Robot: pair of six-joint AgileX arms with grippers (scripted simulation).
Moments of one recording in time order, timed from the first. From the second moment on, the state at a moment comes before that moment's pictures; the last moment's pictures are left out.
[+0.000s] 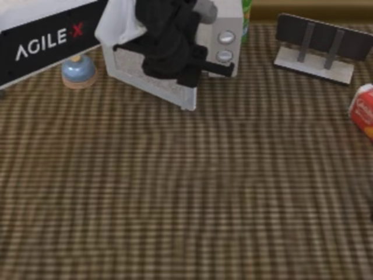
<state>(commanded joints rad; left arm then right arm) -0.59 2.02 1.71 -0.74 -0.09 -0.16 0.00 0.00 0.00 0.00 0.00 0.00</state>
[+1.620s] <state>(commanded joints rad) -0.55 1.93 1.59 -0.70 -0.02 -0.04 0.00 0.00 0.00 0.00 0.00 0.00</state>
